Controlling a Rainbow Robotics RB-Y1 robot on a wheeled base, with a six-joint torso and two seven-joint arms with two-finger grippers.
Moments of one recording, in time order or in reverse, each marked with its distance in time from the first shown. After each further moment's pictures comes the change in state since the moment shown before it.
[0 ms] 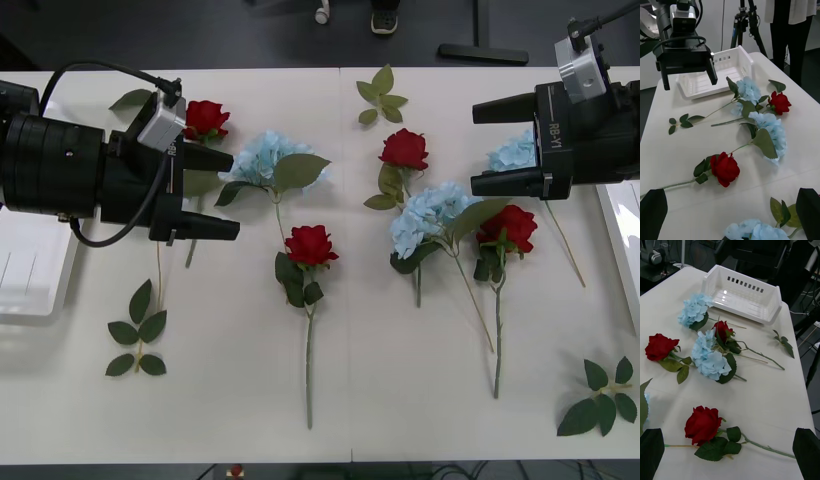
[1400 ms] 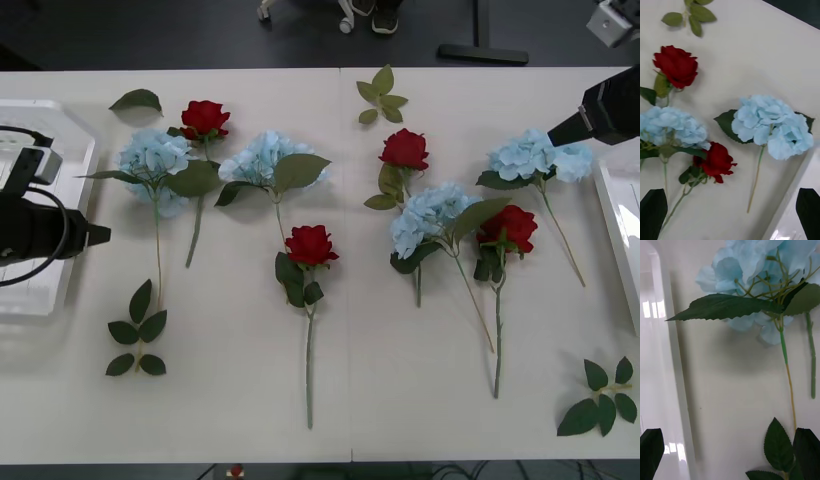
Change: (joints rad) right arm -0.214 -0.173 0.118 -0.091 0.886 0.229 -1.047; left arm 0.256 0.039 0.118 -0.070 -0.977 -0.104 0.908
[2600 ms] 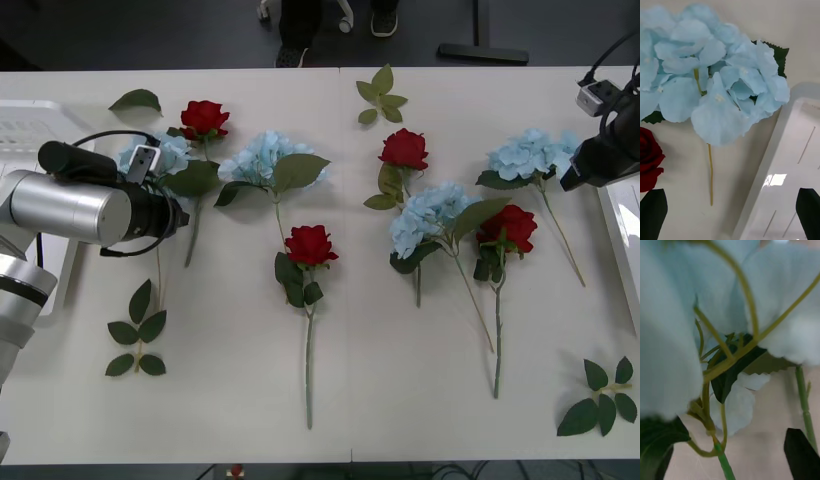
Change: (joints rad) right arm -0.136 0.045 0.323 0.536 0.175 -0.181 0.008; left arm -0.315 -0.196 -0.291 0.503 -0.264 -0.289 0.035
